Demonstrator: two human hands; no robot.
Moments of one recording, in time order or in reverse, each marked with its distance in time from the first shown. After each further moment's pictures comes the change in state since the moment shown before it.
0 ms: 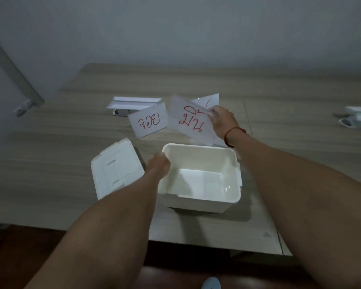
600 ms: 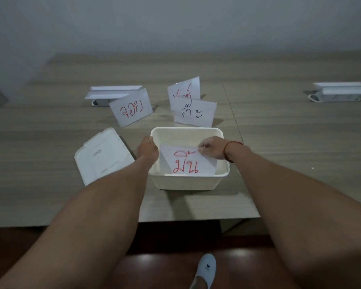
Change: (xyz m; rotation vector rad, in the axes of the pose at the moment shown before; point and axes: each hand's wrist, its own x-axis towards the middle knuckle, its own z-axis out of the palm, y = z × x) left_hand -0.008 -0.012 0.007 -0.187 0.066 0.079; right_hand -0.099 0.056 0.023 -0.121 -0.540 0.186
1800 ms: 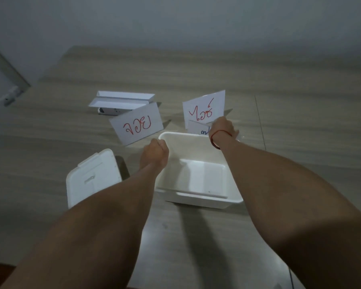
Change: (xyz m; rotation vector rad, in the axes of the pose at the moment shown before) left_hand 0.115 0.067 0.027 0.275 0.080 -0.015; right_hand 0.218 -0.041 -0.075 0.054 0.466 0.321
